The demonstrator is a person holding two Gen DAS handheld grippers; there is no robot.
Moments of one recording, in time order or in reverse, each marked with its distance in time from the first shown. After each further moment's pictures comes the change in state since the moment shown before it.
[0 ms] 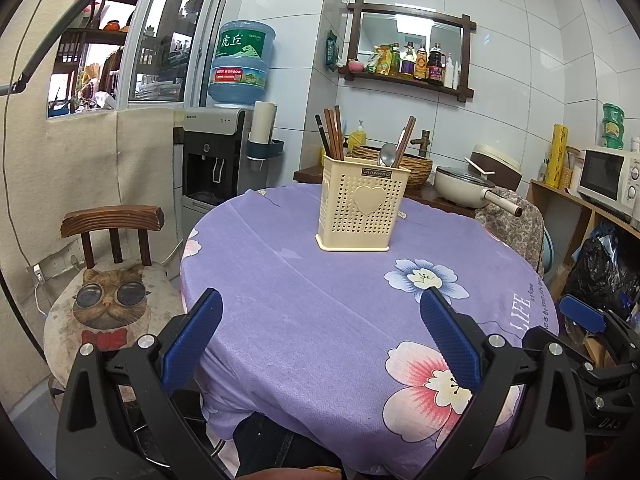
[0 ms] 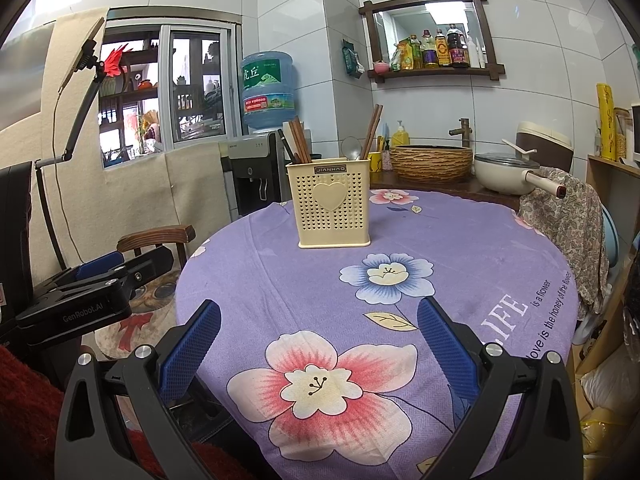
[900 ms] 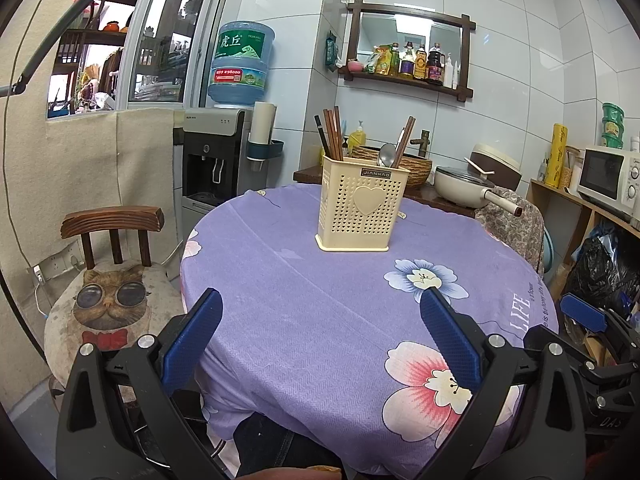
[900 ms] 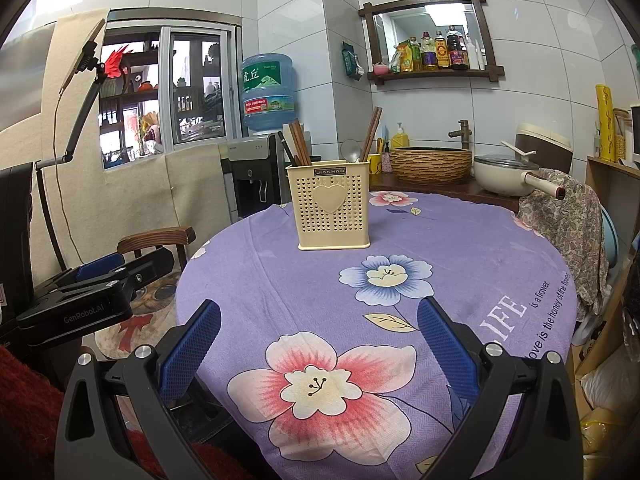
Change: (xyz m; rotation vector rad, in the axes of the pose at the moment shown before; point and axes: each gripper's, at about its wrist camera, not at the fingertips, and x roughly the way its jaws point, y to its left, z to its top) left arm -0.001 -0.002 0.001 0.000 0.002 0.004; right arm 0.000 0.000 -0.001 0.000 -0.002 0.000
